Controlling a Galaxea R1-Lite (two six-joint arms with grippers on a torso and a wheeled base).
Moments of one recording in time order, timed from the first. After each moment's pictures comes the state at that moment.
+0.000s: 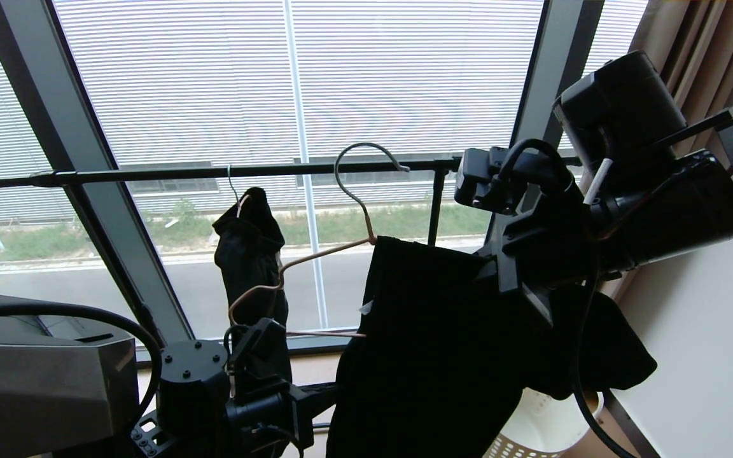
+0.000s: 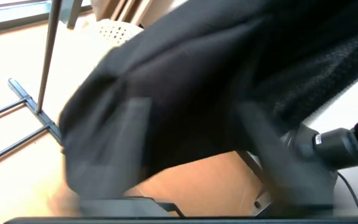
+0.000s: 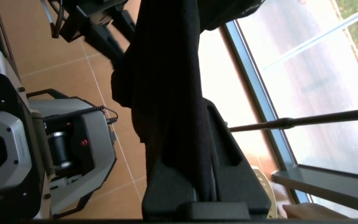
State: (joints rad) left arm -0.56 2.11 -0.22 -1.57 -0.44 -0.47; right arm 0.65 1.72 -1.53 0.59 0.31 -0.52
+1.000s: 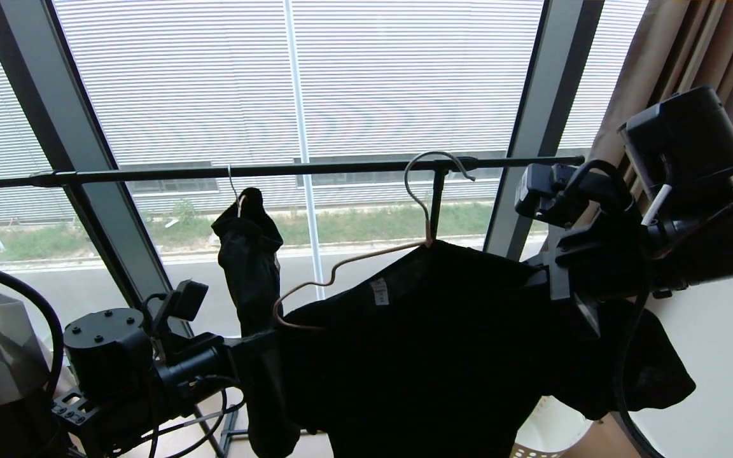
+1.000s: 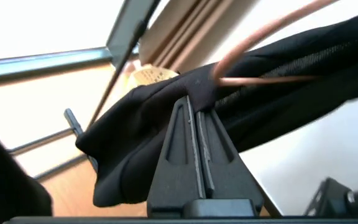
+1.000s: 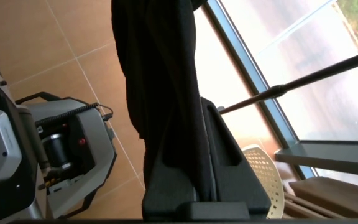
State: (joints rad) left arm -0.30 1.98 -0.20 -1.57 -0.43 -0.45; right arm 0.49 1.61 -1.28 0.44 0.34 -0.52
